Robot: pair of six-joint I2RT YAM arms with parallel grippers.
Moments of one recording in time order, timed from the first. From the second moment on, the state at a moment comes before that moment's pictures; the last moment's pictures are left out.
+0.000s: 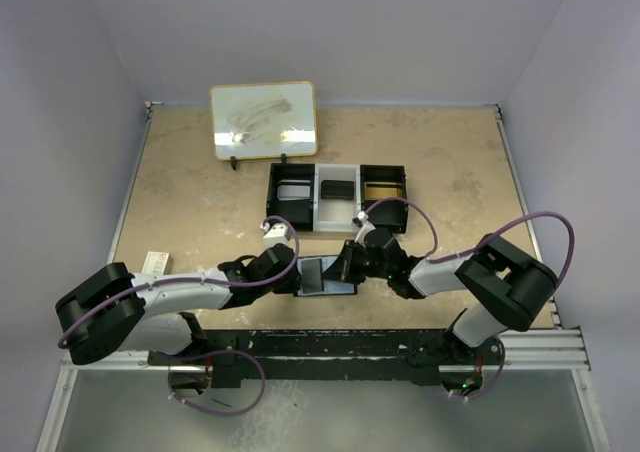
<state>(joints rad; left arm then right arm) -0.99 1.27 0.44 -0.02 -0.25 -0.94 0.81 1.56 0.39 0.59 -0.27 0.97</state>
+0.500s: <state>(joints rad) -1.00 1.27 0.44 -0.02 -0.25 -0.94 0.80 1.50 0.35 0.55 -0.25 0.98</state>
